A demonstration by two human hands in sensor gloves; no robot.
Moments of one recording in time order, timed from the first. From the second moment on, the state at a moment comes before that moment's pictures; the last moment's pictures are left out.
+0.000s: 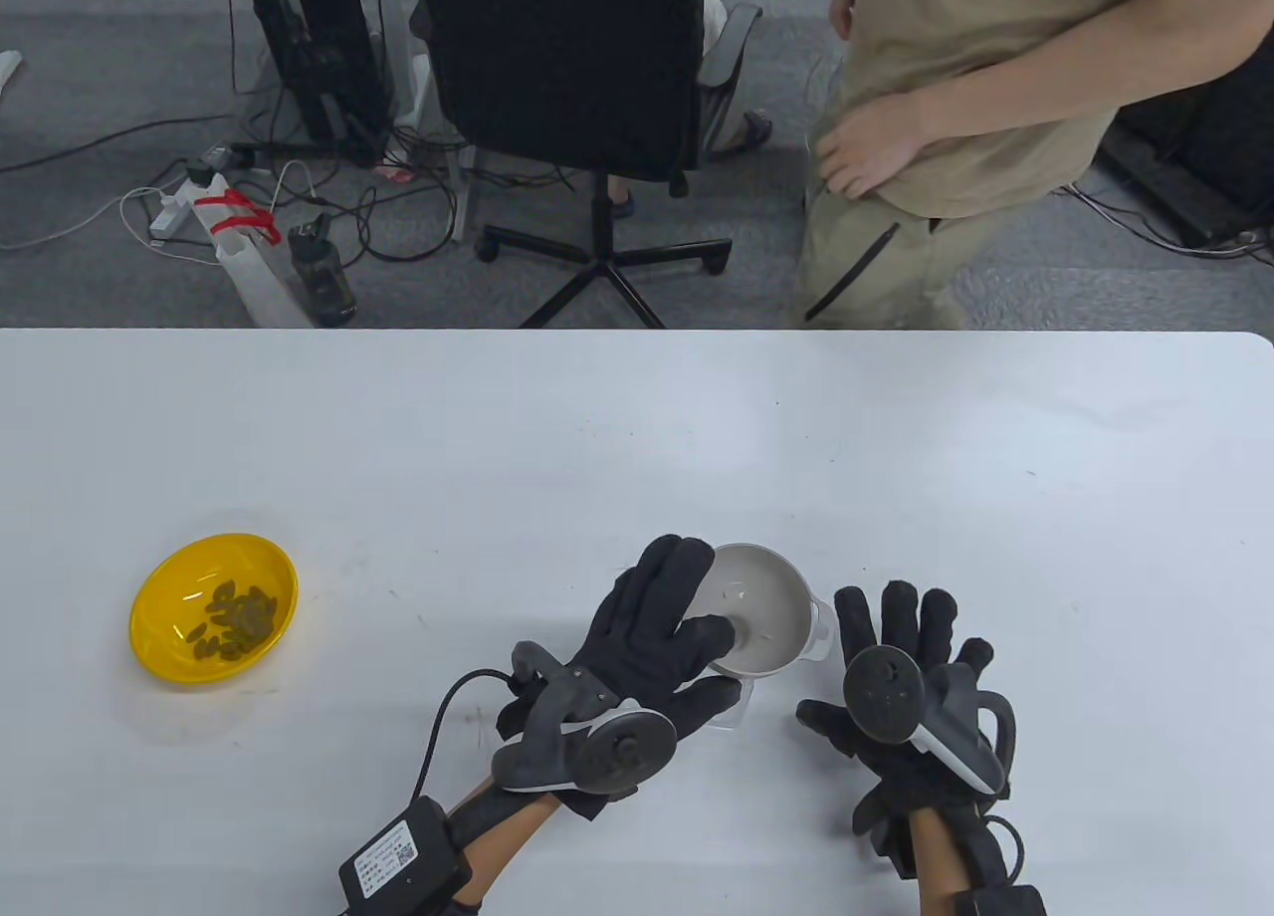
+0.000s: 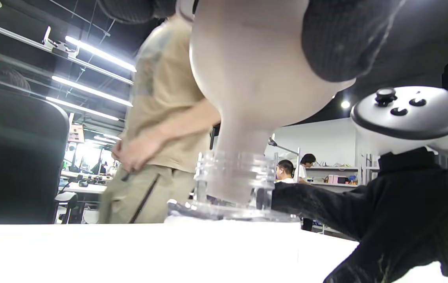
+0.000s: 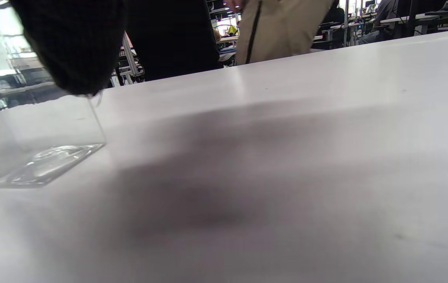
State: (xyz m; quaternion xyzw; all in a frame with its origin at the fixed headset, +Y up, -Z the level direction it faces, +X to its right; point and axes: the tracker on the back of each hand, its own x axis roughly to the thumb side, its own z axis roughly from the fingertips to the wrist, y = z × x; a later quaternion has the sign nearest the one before) left_hand -0.054 -0.644 -0.237 0.17 -0.34 0.12 0.92; right_hand 0.197 -0.712 -0.260 0.04 0.05 0.99 0.10
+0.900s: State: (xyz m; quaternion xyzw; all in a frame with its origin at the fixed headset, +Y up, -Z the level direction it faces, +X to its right) left_hand -0.120 -0.624 -0.240 0.10 -0.26 0.12 0.95; right_hand 0.198 -0.712 -0.260 0.04 0.05 0.99 0.10
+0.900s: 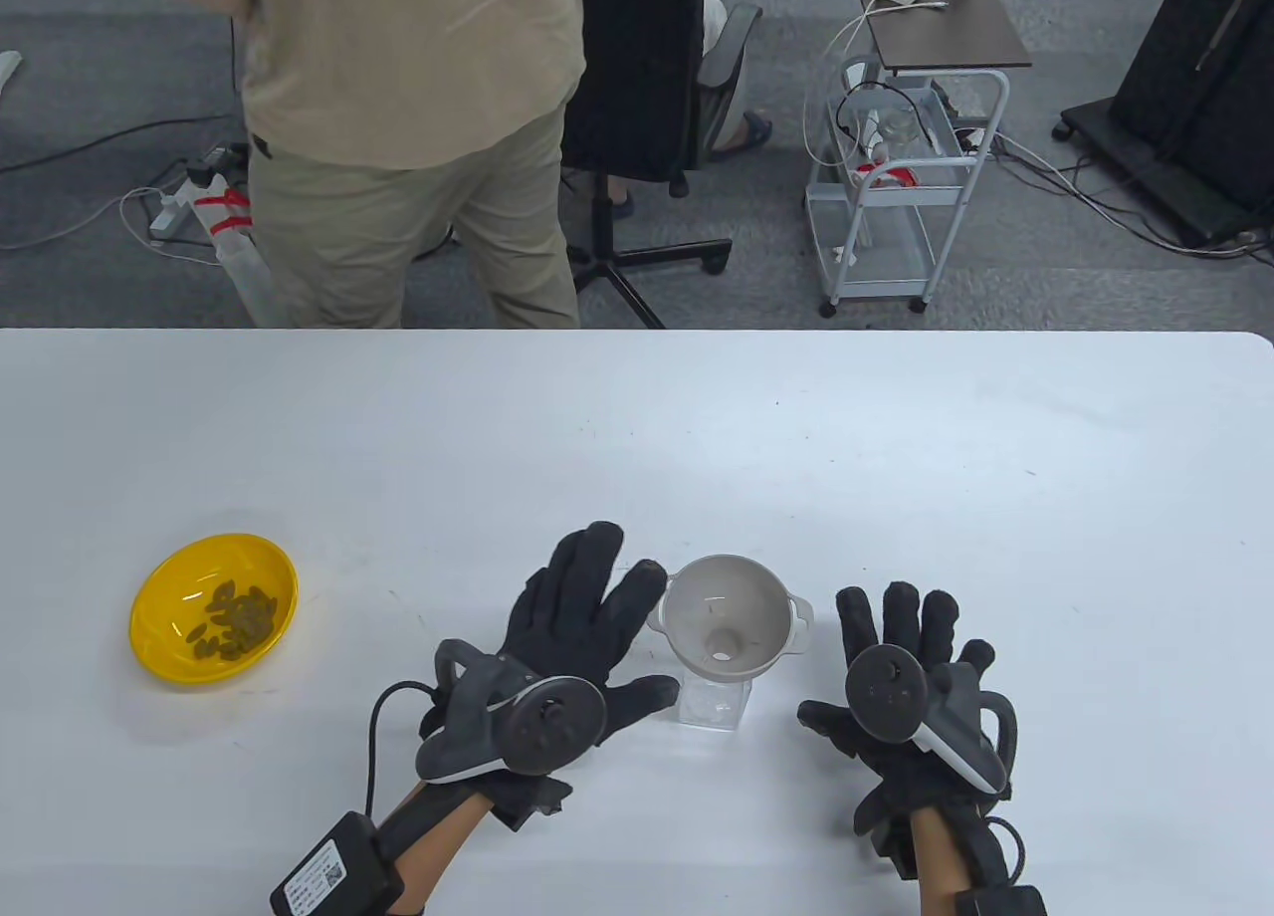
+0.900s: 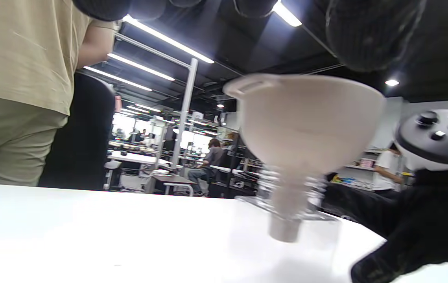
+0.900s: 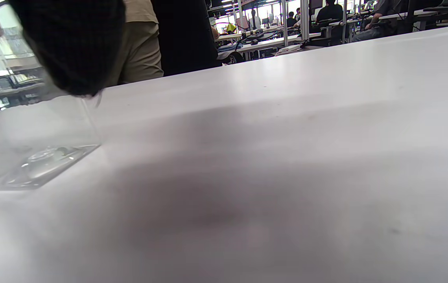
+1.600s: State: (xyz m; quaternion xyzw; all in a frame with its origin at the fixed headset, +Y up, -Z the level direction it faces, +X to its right) left_hand -0.374 -0.702 -0.282 -0.06 0.22 0.00 0.97; right_hand 0.200 -0.712 -0.261 0.03 0.06 0.99 0.10
